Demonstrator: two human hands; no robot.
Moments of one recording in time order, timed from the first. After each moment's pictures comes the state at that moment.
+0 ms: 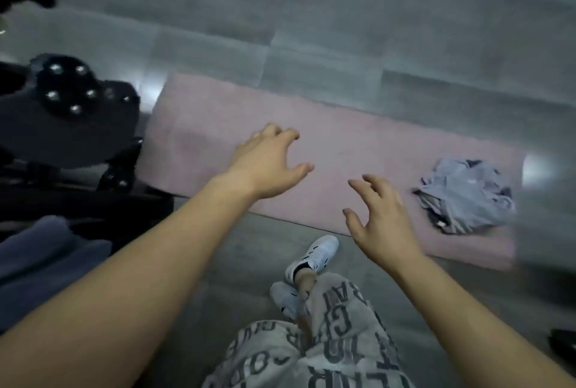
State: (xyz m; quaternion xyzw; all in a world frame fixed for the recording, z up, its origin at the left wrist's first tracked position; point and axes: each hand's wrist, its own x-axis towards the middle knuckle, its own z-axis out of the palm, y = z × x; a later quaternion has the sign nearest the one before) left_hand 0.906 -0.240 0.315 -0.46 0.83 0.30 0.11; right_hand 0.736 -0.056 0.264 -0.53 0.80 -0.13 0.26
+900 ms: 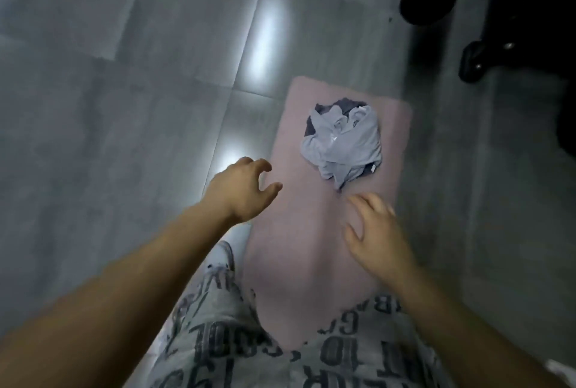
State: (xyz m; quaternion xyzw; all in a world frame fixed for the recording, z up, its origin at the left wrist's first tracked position) left_hand 0.233 -0.379 0.237 0.18 0.91 0.12 0.34; right_hand 0.410 -0.169 0.216 0.19 0.93 -0.27 0.14
